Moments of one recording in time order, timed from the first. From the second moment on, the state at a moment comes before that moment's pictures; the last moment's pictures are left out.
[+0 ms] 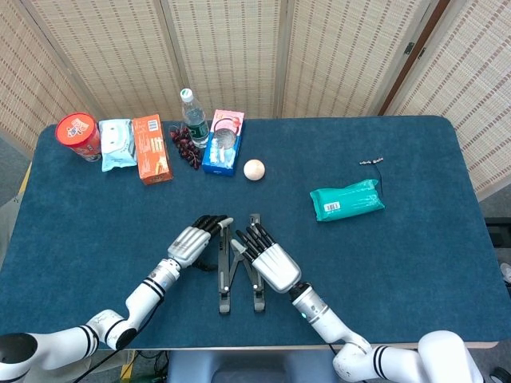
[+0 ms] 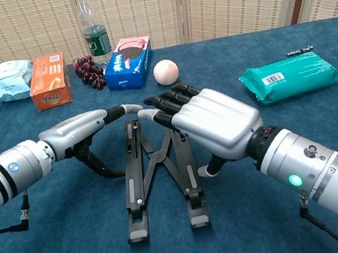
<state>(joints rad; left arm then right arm) -0.76 -1.75 -0.12 -1.13 1.38 0.88 -0.14 0.64 -1.96 0.08 -1.11 -1.60 1.18 -0.51</state>
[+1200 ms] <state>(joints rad) -0.62 -1.51 -0.12 -1.34 1.29 1.03 -0.03 0.80 -1.47 0.11 -1.51 -1.62 0.92 -0.20</state>
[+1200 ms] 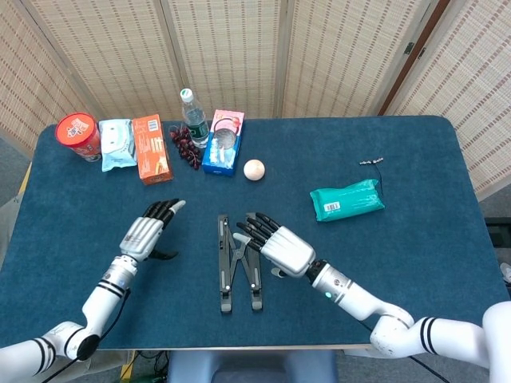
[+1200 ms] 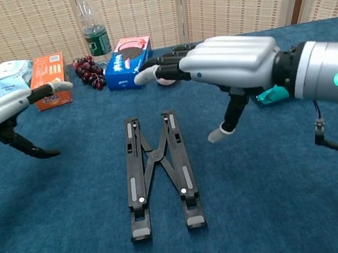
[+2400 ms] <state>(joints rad) -0.48 -1.40 -0.14 -1.38 1.26 1.10 -0.11 1.25 -1.57 -0.08 -1.17 -1.85 0.63 0.19</state>
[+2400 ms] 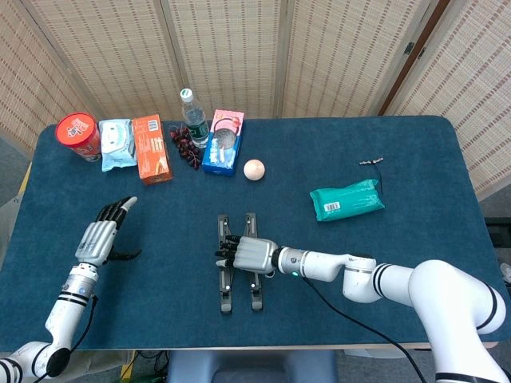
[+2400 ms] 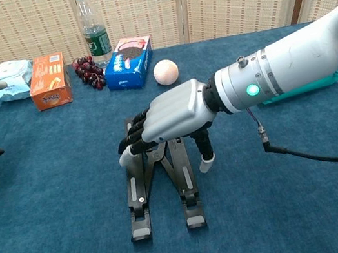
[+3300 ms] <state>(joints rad) -0.47 -1.41 -0.15 -1.35 1.26 1.10 -0.15 1.36 -1.67 -0.16 -1.01 -1.85 0.64 0.39</state>
